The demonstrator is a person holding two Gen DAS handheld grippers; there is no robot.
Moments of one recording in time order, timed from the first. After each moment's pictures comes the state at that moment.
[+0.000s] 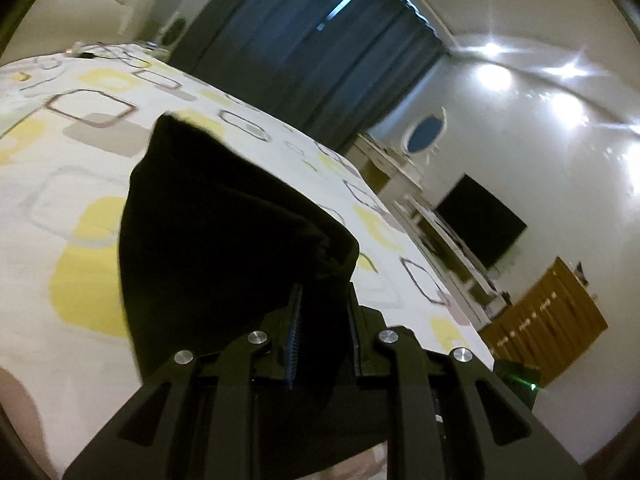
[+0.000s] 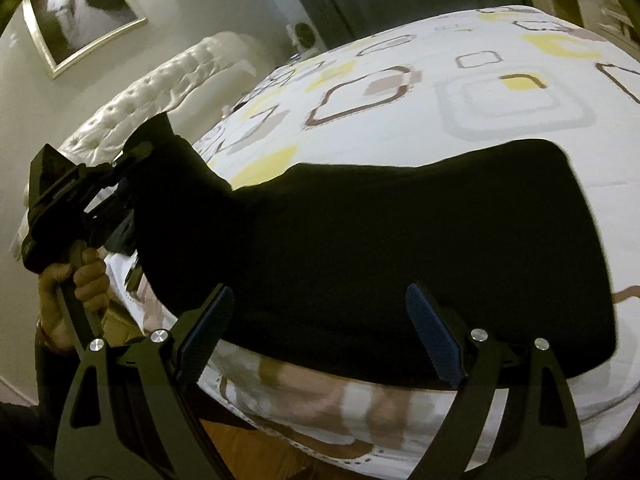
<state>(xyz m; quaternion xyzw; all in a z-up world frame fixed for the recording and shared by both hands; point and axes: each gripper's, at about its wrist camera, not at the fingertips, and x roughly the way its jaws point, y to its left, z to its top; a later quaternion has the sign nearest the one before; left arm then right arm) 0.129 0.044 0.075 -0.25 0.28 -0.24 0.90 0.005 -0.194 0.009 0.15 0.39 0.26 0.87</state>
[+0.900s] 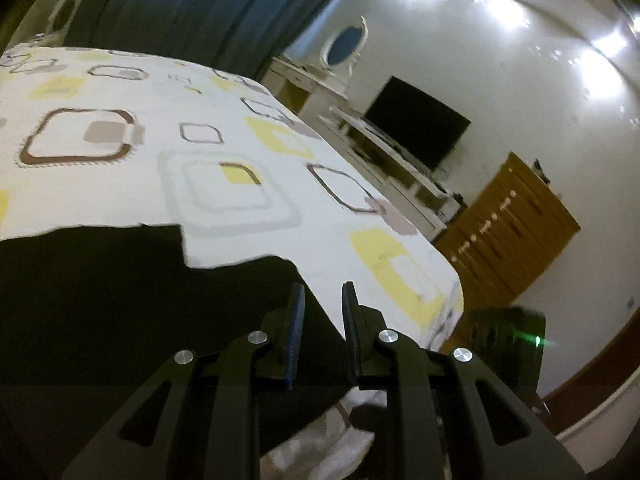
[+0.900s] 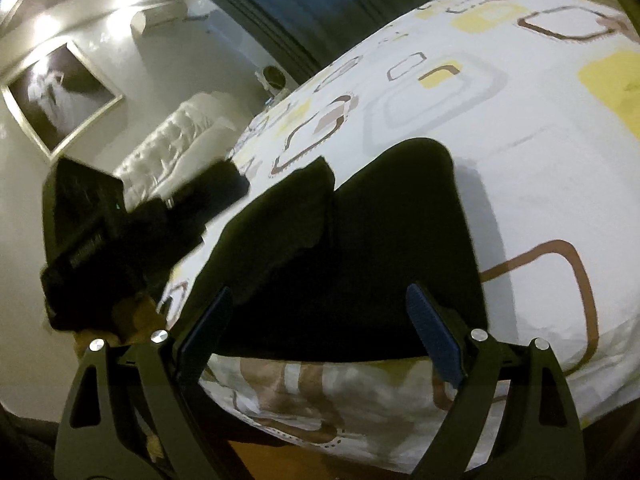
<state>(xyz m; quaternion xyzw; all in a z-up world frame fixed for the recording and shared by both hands) 0.140 -0.168 0.056 -0.15 0.35 -0.39 0.84 -0.008 -0.309 -0.001 0.28 0.36 0.23 0.86</state>
